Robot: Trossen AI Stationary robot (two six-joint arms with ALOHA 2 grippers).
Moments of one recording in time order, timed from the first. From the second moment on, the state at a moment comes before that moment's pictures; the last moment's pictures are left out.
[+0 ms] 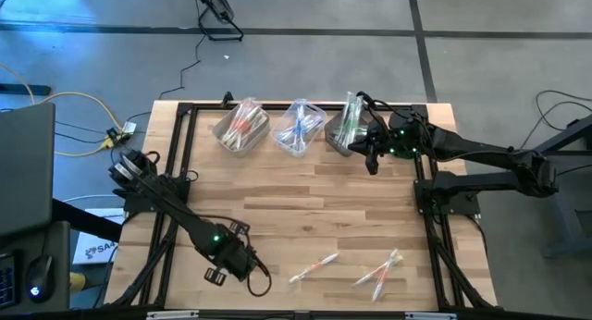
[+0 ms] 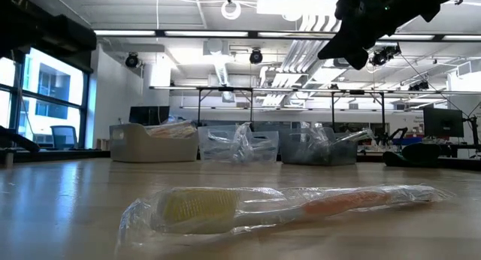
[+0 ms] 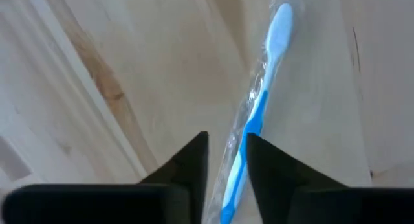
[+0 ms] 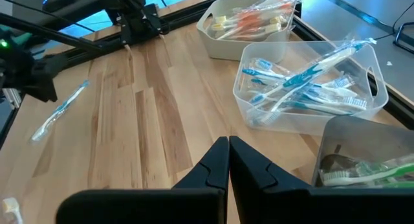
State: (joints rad) left arm -0.66 1.71 1.23 -0.94 0.00 -0.28; right arm -0.40 0.94 0.70 -0.24 -0.21 0.15
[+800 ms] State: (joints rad) left arm -0.67 1.87 1.23 -0.80 0.12 -0.28; right arm -0.40 0.95 0.70 -0.24 -0.21 0.13
